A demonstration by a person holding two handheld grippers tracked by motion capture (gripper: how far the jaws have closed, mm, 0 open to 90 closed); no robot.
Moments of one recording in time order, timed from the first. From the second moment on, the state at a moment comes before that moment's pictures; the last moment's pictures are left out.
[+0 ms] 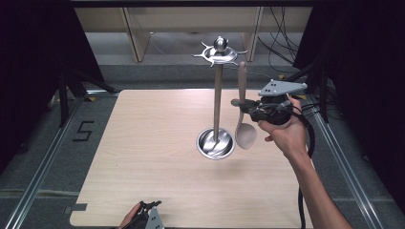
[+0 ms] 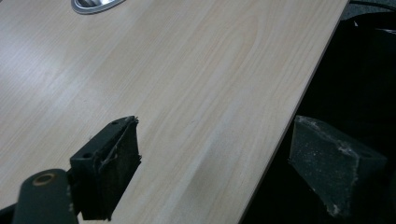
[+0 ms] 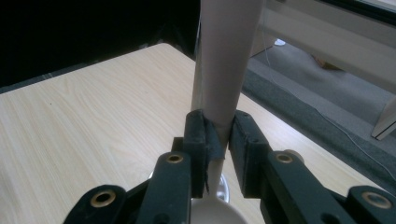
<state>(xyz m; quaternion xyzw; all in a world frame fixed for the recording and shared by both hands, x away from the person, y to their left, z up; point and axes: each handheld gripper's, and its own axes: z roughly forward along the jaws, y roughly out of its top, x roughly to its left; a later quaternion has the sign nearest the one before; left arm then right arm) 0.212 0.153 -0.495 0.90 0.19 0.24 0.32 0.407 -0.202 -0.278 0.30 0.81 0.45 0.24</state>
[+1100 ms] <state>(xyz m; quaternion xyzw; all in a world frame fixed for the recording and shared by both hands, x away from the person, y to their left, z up) 0.211 0.153 -0.496 0.90 0.19 0.24 0.32 0.423 -0.190 -0.275 0.31 0.83 0.41 0.22</state>
